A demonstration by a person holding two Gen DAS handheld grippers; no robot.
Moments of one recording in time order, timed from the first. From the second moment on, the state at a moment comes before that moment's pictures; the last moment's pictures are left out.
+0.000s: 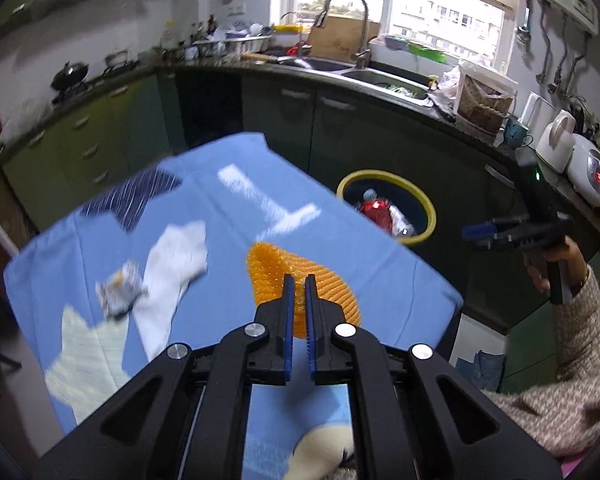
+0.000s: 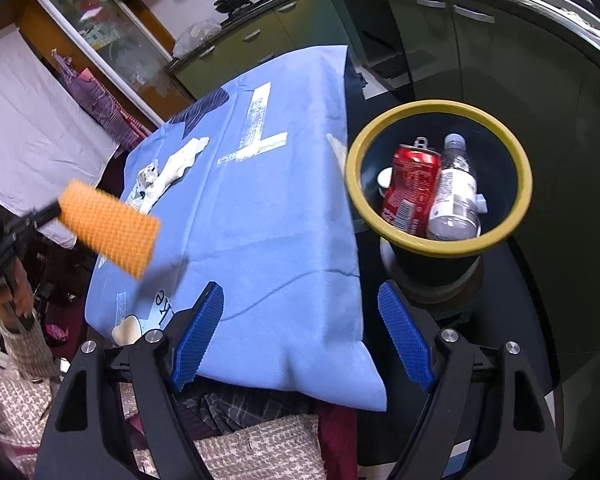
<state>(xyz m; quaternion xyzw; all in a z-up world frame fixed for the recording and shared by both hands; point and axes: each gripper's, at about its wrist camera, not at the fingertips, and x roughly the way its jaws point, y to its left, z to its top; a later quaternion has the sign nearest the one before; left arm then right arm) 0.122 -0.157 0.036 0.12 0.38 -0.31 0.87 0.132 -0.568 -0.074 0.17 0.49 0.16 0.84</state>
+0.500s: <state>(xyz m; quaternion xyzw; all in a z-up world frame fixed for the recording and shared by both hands) 0.215 -0.368 0.034 0.13 0.37 -0.45 0.80 0.099 -0.638 -0.101 0.25 0.47 0.11 0.84</state>
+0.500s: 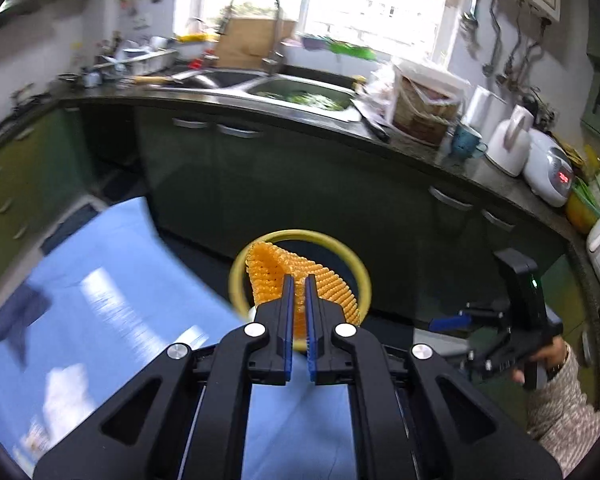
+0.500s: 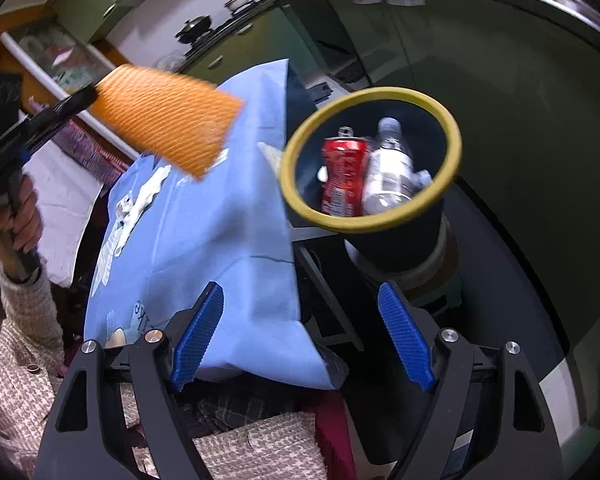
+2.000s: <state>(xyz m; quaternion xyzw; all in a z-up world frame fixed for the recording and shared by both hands) 0.212 0.018 -0.002 -0.07 0.21 -0.14 0.96 0.270 -0.330 -0.065 0.03 0.54 0.29 0.79</state>
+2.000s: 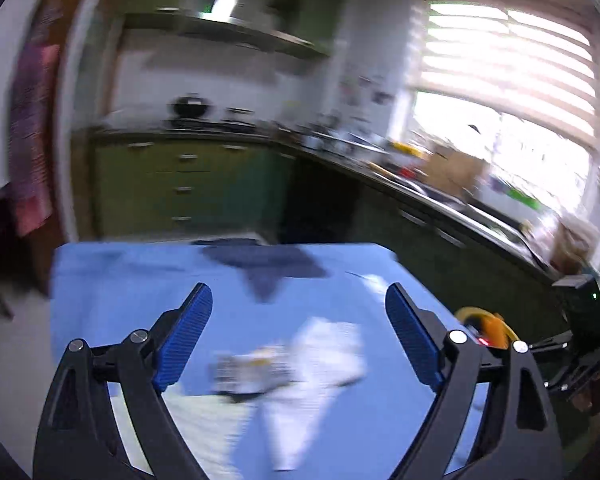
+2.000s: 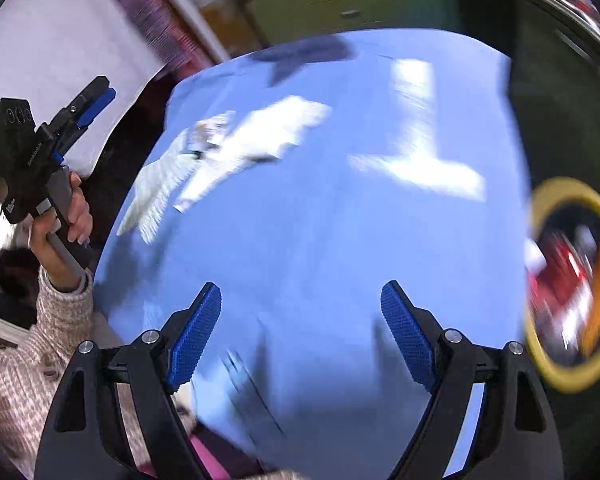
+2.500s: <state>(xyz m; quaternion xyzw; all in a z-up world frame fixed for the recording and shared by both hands) 0.221 0.091 -0.043 -0.16 0.22 -0.07 0.96 0.388 -0.205 -0.121 -0.10 0.56 0.25 0.78</state>
